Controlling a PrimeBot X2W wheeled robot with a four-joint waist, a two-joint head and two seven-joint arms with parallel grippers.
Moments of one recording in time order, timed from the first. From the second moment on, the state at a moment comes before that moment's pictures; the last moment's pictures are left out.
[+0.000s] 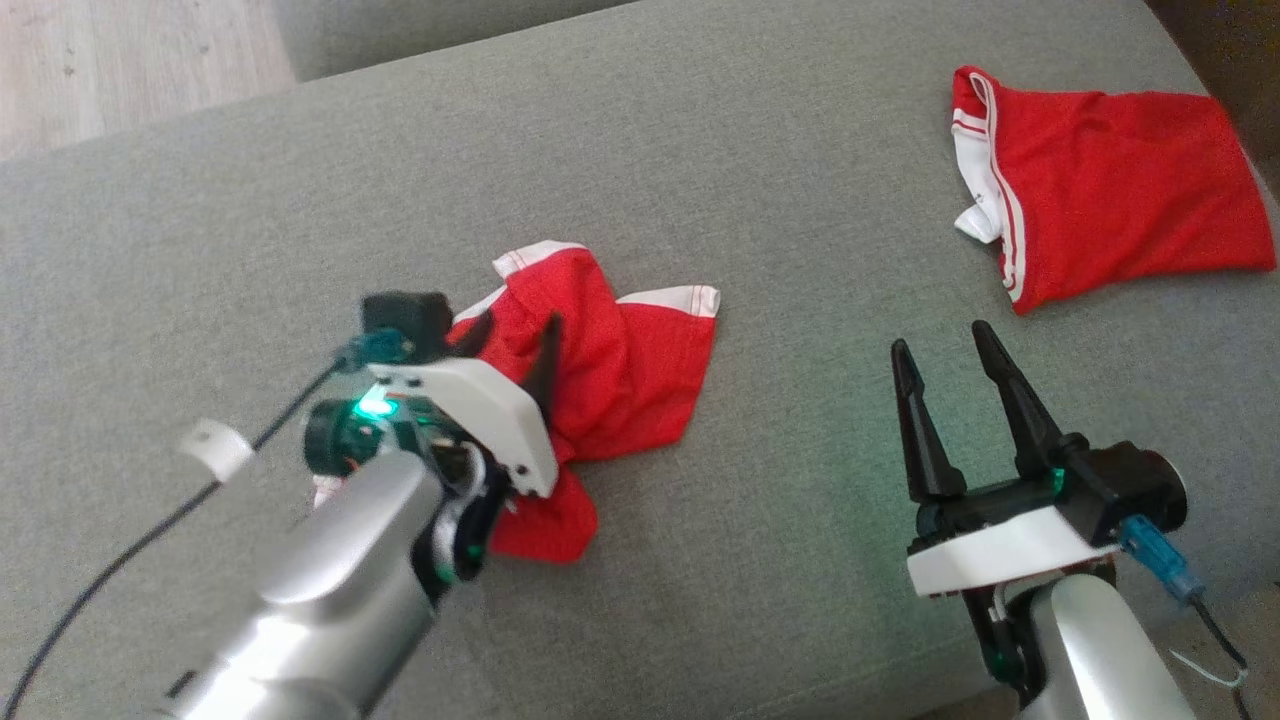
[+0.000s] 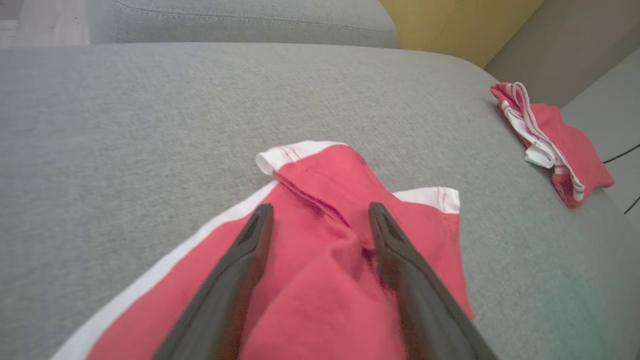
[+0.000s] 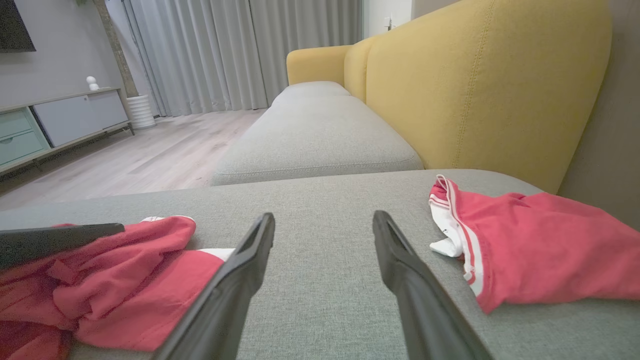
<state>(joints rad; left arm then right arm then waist) -0.62 0.25 -0.84 0.45 -0.93 0.20 0.15 -0.11 -0.05 0.16 0.18 0.10 0.12 -0.25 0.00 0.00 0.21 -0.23</state>
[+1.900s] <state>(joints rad) -0.16 0.45 -0.74 0.19 -0.99 0.33 -0.12 -0.03 -0.05 0.11 0.19 0.08 0.12 -0.25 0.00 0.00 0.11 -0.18</state>
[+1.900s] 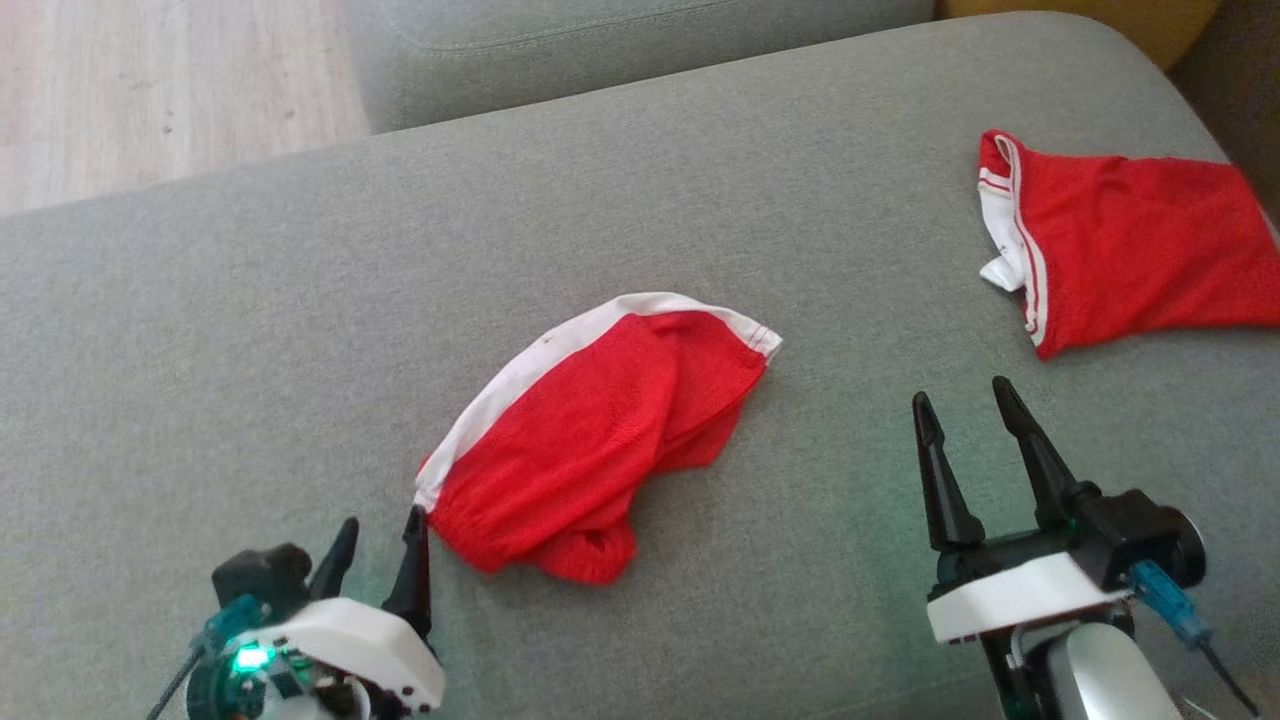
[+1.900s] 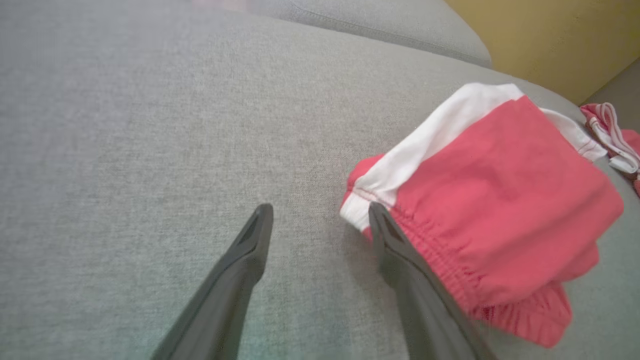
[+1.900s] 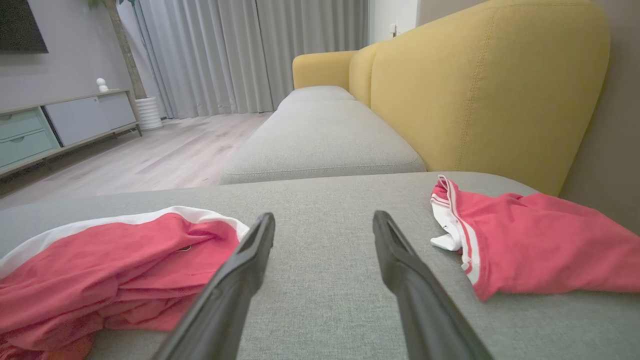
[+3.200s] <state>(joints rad) -0.15 0.49 -0.85 0.02 -0.92 0.26 -0.13 0.00 -0.05 0.10 0.21 0.06 0.12 -0.25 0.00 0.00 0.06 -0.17</state>
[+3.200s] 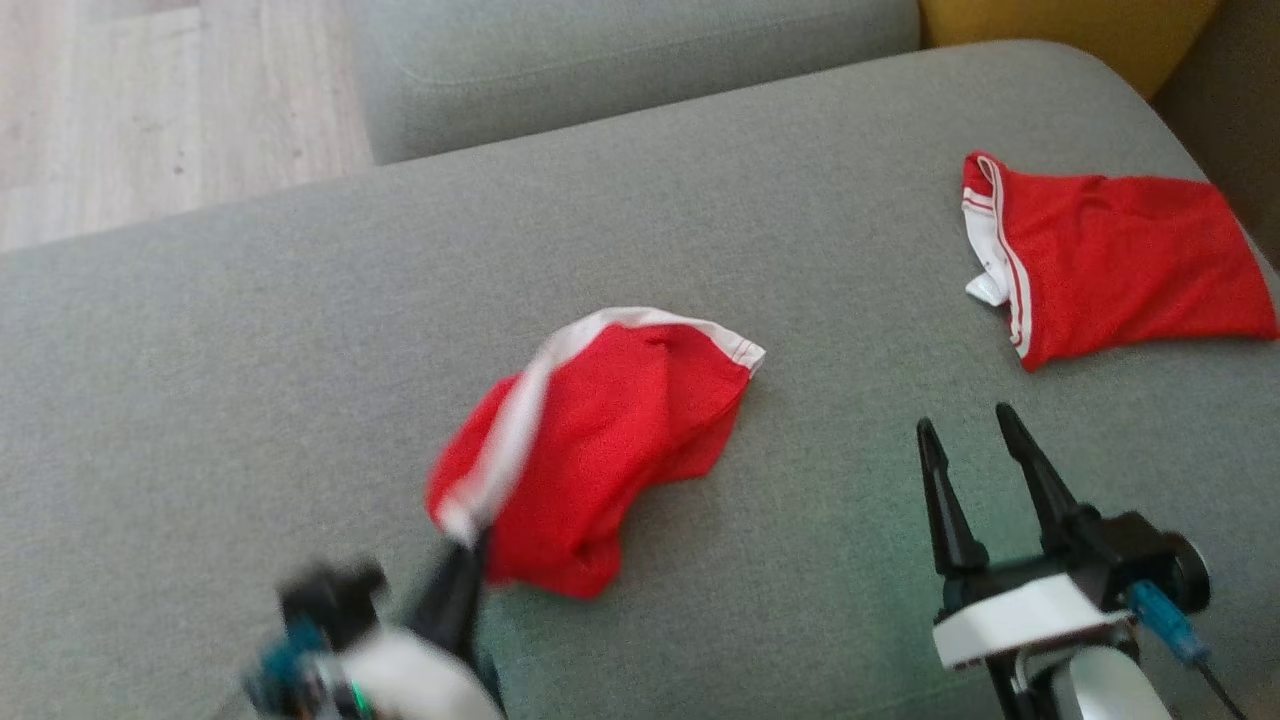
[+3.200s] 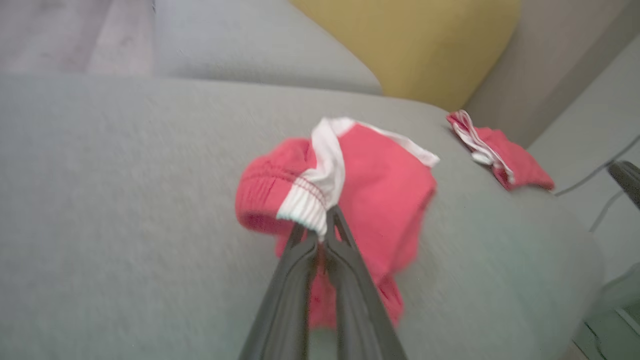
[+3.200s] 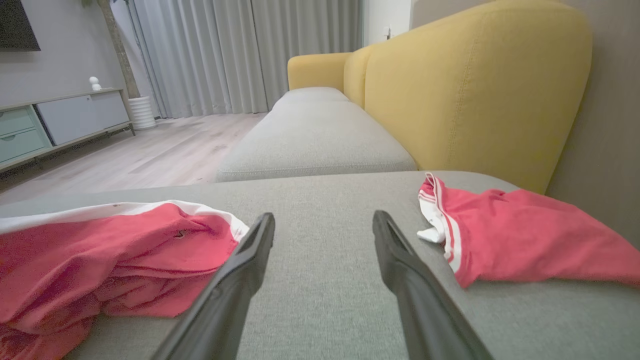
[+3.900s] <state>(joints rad) 0.05 0.46 -0.90 0.06 -0.97 0.28 -0.17 0.06 -0.05 0.09 0.22 0.05 0.12 -0.25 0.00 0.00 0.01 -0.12</state>
